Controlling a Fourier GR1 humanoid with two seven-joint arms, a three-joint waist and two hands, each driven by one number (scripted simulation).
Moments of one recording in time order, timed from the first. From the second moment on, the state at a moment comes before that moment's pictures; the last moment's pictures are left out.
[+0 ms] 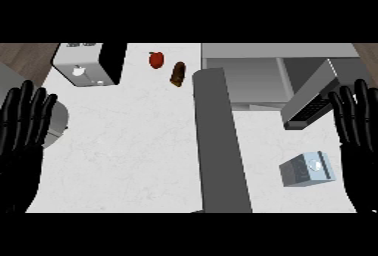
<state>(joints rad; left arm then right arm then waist) 0.02 0.12 0.02 -2.10 0.01 -0.01 0.03 0.00 -0.09 0.03 -2.10 -0.01 -0.01 -0.02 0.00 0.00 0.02</state>
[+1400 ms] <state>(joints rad) 0.31 0.09 0.18 -2.24 0.23 -0.13 0.02 0.31 -0.20 -0.15 -2.30 -0.34 0.39 0.09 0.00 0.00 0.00</state>
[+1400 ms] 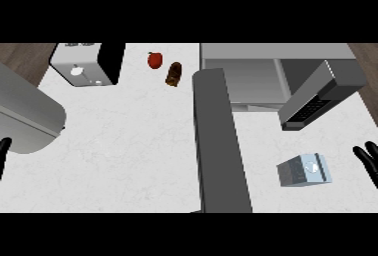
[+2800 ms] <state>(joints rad) 0.46 0.05 0.38 -2.29 0.40 -0.35 -0.01 0.19 -0.16 -0.27 -1.55 0.02 0.44 -0.42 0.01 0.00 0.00</state>
